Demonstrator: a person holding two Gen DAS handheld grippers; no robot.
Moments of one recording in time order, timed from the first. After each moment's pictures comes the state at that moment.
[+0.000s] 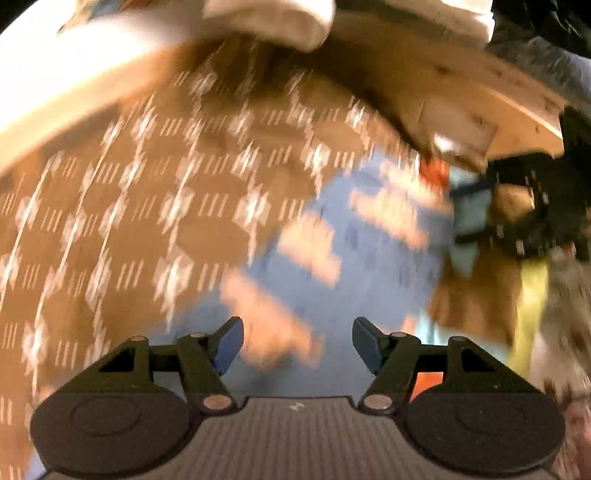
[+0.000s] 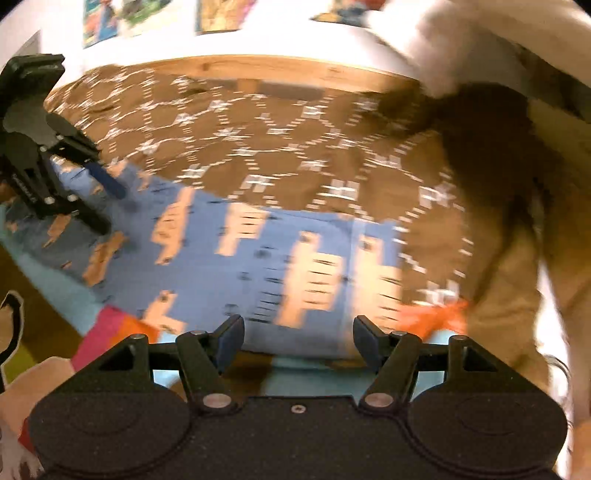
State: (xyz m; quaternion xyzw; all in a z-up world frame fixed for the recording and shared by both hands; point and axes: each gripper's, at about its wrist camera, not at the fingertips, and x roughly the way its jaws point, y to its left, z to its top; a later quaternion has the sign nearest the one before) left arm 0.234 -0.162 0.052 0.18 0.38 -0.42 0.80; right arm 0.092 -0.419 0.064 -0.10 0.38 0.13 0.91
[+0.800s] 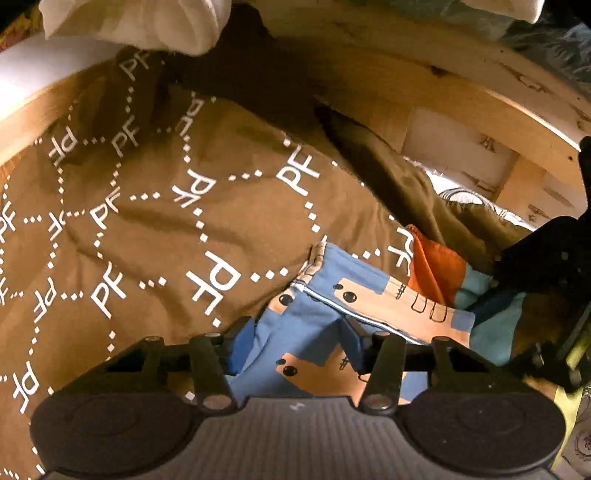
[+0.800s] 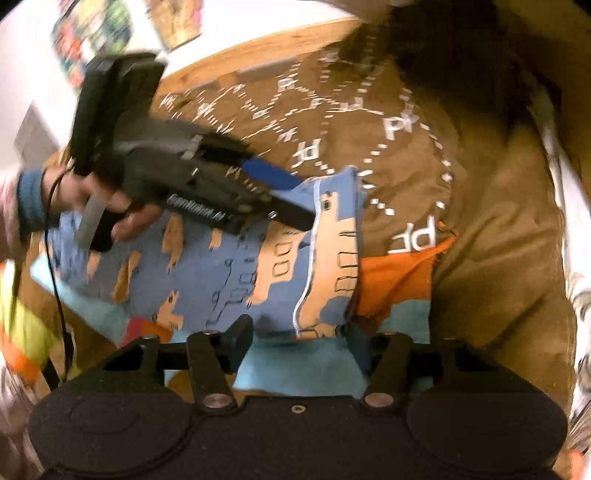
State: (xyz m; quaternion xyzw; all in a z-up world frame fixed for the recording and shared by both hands) left arm 0.281 -0.321 0.016 0.19 0.38 -0.46 0.78; right arm 0.124 -0.495 0.046 0.08 0.45 0.20 0.87
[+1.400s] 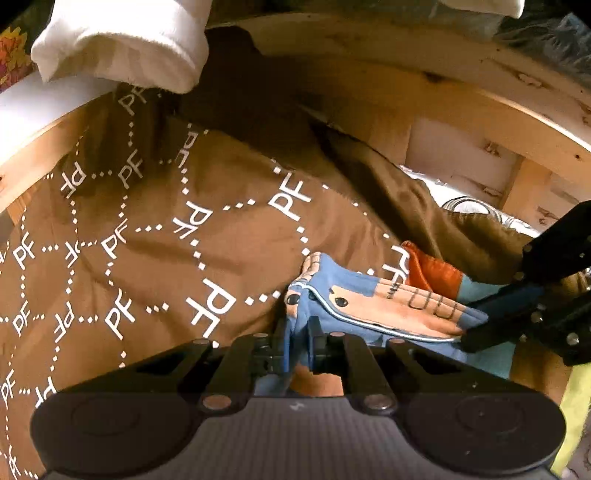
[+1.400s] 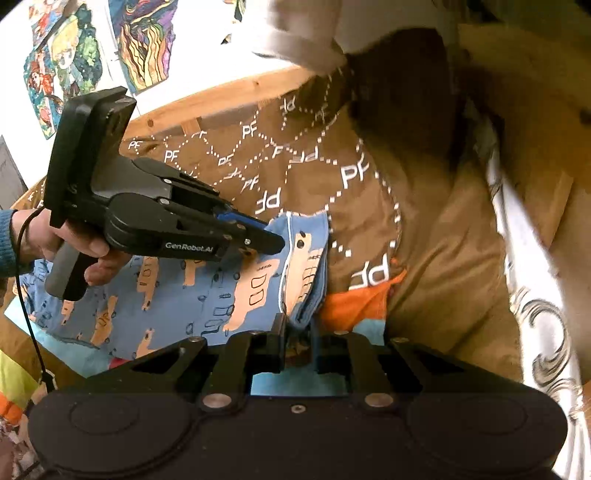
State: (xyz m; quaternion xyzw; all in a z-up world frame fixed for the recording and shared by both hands) left arm 0.262 -0.338 0.026 0.22 0.35 -0.43 0.80; right arm 0.104 -0.489 0.071 0.06 0.39 0.13 0.91
